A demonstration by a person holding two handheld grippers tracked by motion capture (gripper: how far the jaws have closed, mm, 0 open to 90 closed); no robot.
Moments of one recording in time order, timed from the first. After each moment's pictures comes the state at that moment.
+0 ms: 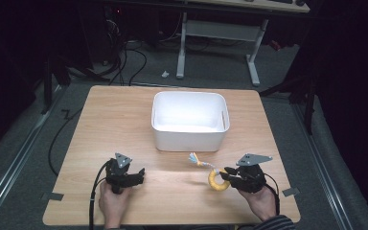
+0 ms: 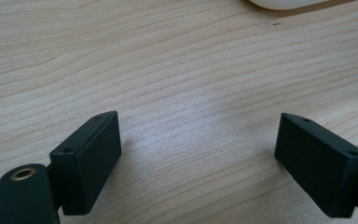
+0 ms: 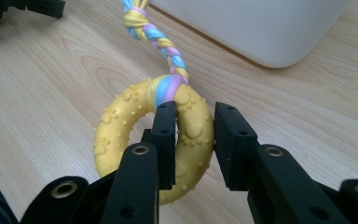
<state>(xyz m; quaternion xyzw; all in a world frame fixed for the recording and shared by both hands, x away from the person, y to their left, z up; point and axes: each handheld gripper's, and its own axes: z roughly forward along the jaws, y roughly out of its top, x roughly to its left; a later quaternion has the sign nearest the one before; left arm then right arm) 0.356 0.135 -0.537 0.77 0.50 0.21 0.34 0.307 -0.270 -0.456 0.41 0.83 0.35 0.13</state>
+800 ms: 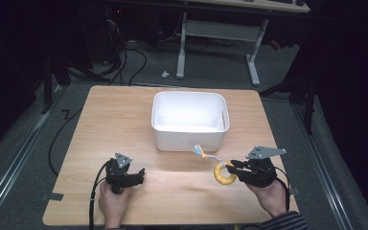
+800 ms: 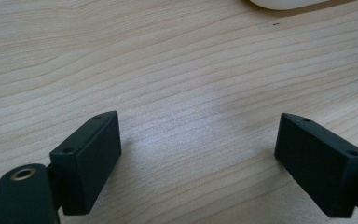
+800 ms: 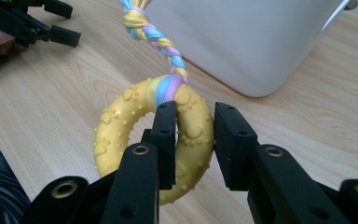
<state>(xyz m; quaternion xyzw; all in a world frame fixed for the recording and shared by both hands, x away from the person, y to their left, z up) 0.356 0.135 -0.537 0.77 0.50 0.21 0.34 0.306 -0.283 -0.416 0.40 0.83 0.37 0.14</state>
